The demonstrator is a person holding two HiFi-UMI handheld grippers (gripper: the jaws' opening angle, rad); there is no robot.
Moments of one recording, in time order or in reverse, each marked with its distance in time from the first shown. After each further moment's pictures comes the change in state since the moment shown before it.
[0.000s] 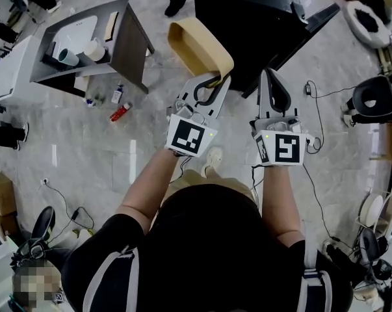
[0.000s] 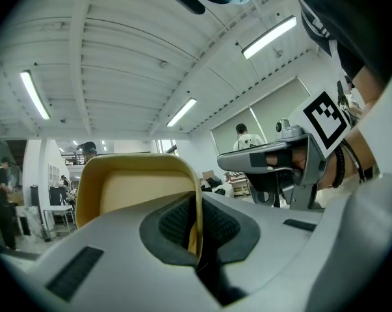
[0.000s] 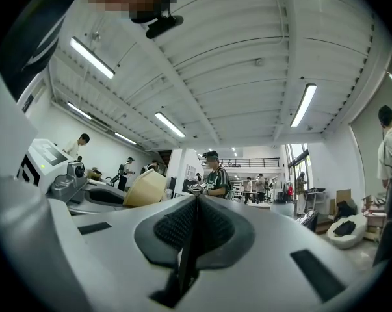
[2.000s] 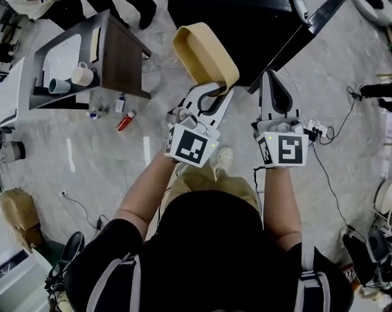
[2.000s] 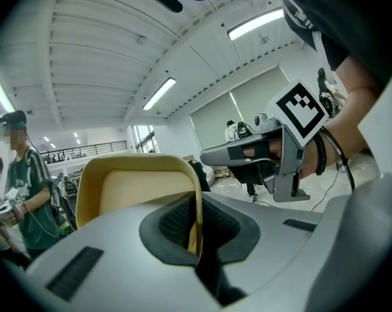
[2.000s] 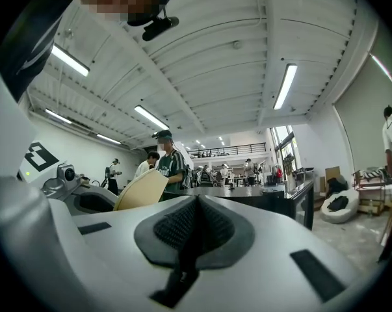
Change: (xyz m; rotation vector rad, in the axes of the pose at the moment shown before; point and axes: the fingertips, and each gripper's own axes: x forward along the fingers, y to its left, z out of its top) left arm 0.123 0.004 -0.079 0.012 0.138 -0.193; right arm 0.084 -0.097 -0.090 0.136 0.080 -0.087
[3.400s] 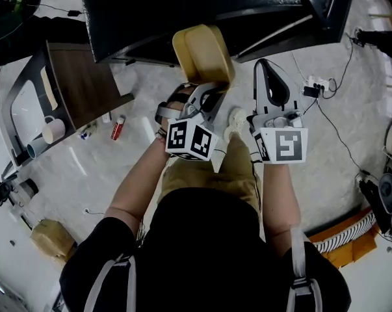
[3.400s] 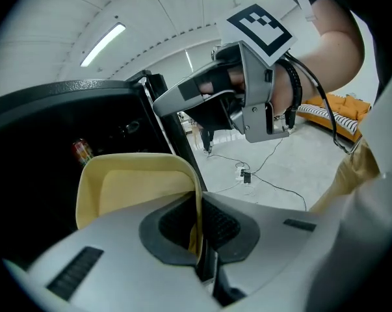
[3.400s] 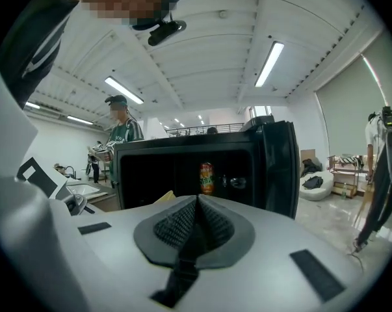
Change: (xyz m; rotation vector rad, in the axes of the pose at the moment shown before) left arm 0.159 0.019 -0.205 0.204 0.342 -0.470; right arm 0.134 -0.096 -0.153 0.057 0.213 -0.199
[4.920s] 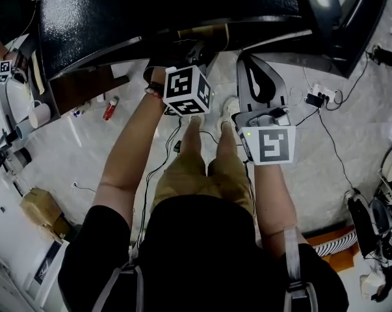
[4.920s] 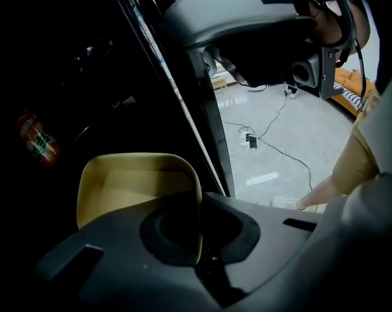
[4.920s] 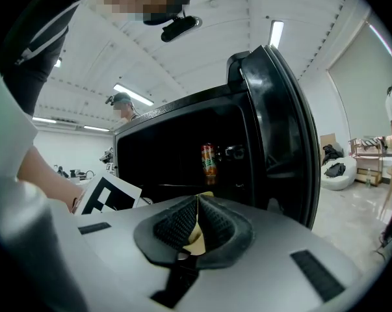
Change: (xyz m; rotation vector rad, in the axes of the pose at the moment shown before) left arm 0.152 0.063 -0.050 0.109 0.309 -0.010; right arm 0.047 -0.050 -0.065 0.044 0.033 0.185
